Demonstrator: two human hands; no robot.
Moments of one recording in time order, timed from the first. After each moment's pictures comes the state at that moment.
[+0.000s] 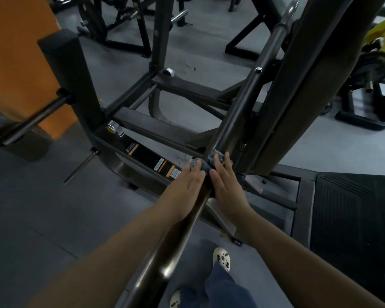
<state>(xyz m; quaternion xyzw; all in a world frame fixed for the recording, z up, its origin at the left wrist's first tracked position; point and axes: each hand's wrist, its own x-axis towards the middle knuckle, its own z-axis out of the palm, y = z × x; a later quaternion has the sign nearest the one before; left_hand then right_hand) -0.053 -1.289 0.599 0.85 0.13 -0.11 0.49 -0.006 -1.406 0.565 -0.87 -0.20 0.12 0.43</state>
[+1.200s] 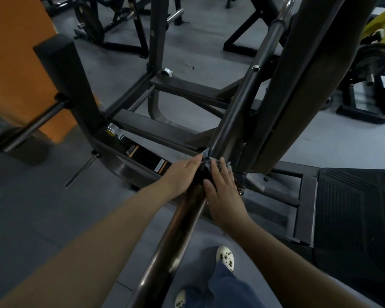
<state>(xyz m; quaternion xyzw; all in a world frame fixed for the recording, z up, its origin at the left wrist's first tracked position) -0.011 -1.268 0.590 0.82 0.16 -0.14 0.53 -0.021 -1.407 0.583 -0.91 -0.22 0.14 0.31</state>
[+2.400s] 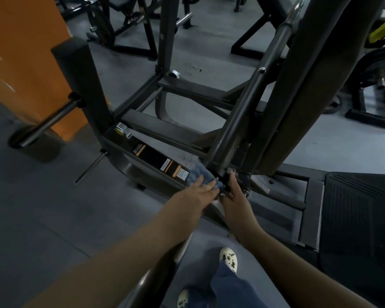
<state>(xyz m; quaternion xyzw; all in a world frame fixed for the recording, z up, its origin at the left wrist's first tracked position) -0.078 -1.293 0.599 0.97 -0.07 -0.12 0.20 -0.029 -1.424 0.553 -0.75 -0.06 0.23 0.62</state>
